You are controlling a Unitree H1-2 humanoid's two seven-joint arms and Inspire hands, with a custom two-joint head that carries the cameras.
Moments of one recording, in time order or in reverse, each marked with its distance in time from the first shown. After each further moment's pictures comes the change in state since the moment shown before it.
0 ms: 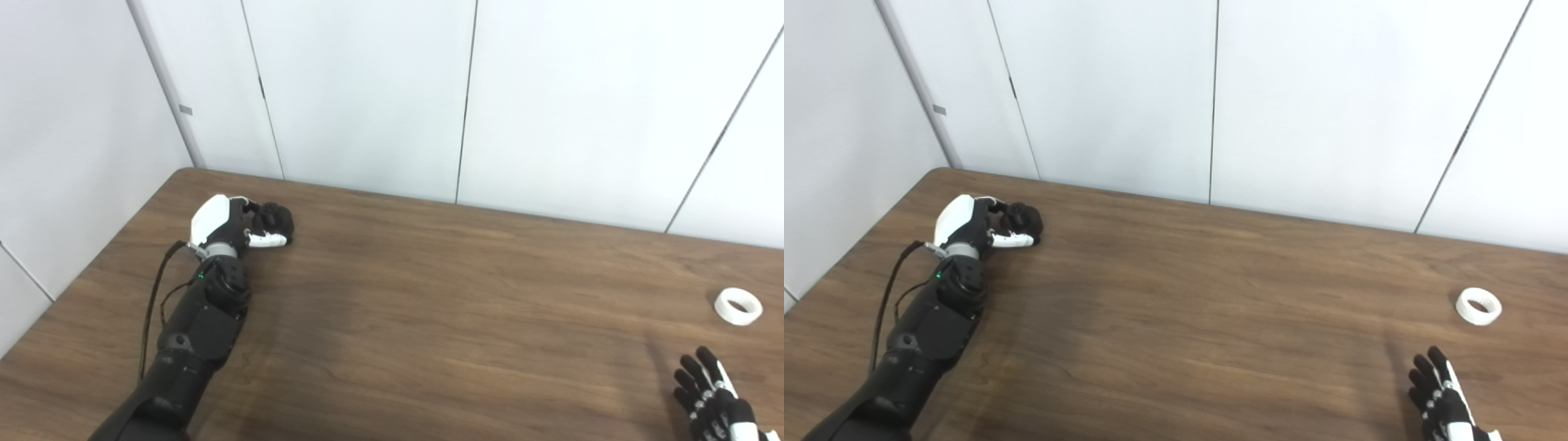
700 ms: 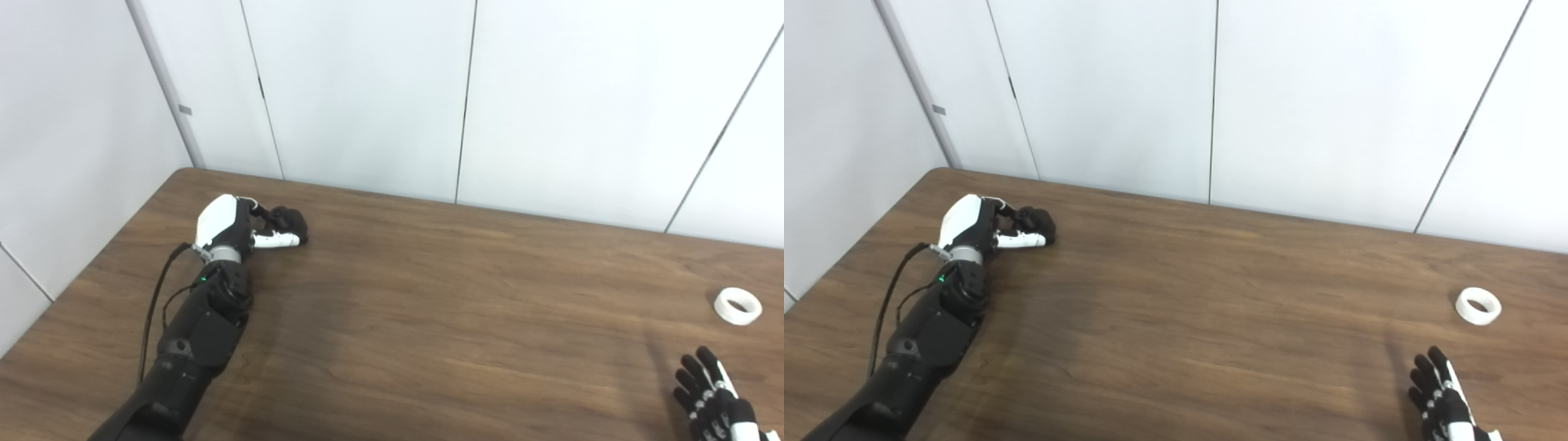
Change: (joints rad) left arm 0.026 0.009 -0.046 -0.031 0.027 -0.044 0.011; right arm 0.000 0.000 -0.001 0.002 0.006 -0.002 0.001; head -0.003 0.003
